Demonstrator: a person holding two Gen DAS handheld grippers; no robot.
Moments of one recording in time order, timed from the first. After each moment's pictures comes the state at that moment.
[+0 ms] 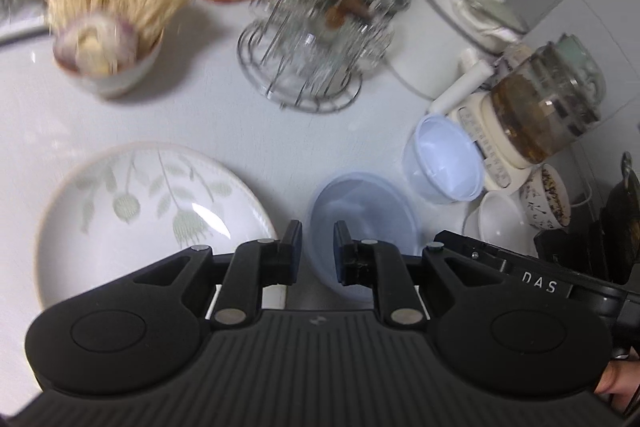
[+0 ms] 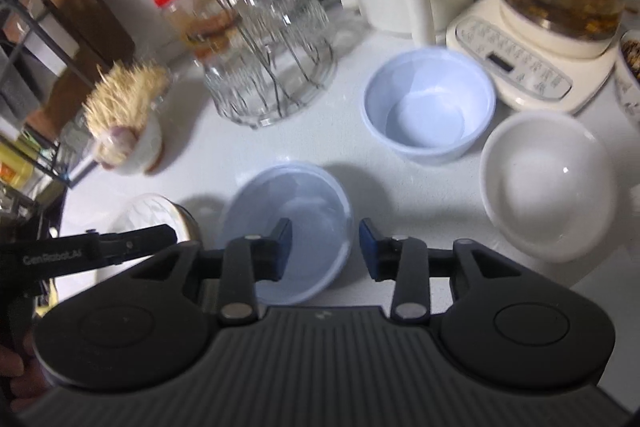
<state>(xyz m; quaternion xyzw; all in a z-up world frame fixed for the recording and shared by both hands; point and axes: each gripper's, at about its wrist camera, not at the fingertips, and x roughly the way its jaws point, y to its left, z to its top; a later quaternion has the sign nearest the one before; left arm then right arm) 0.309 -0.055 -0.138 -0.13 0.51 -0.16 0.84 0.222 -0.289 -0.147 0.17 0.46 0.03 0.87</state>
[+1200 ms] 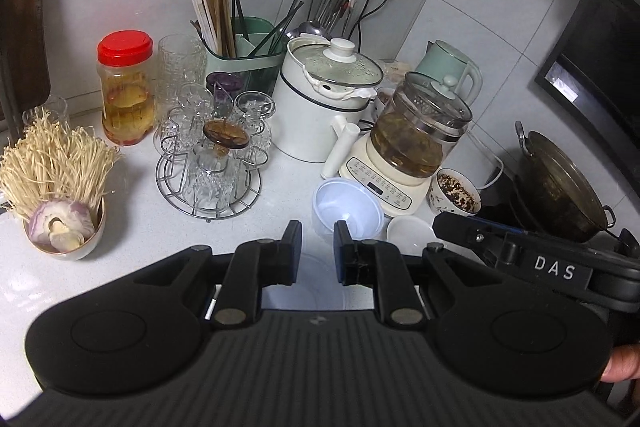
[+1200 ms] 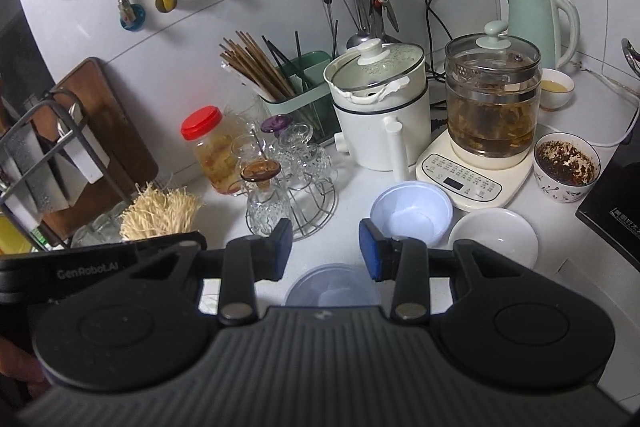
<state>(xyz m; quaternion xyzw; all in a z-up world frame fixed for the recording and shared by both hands) 0.293 -0.040 -0.036 -0.06 0.39 -0.33 0.86 0.149 -0.241 -0.038 0.16 0.29 -0.08 0.94</state>
